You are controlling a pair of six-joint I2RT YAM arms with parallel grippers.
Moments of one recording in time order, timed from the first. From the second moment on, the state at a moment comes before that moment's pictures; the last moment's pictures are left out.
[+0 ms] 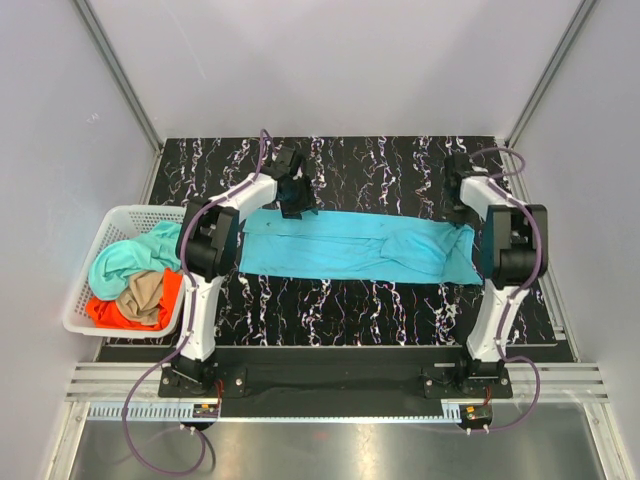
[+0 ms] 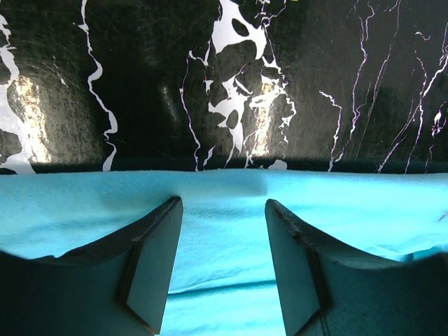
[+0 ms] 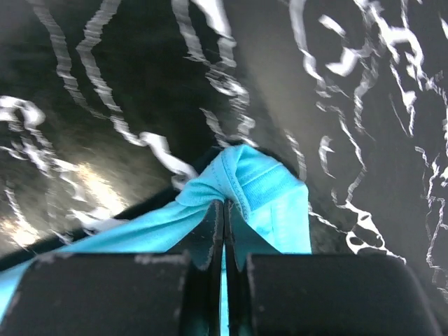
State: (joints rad) left arm -0.38 2.23 1.74 -0.55 0.12 -0.60; right arm 0.02 2.05 1.48 -0.64 0.42 0.40
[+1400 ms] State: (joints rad) left arm -0.37 2.24 1.74 -0.55 0.08 -0.60; right arm -0.21 1.98 1.31 -0.27 -0.18 0.44
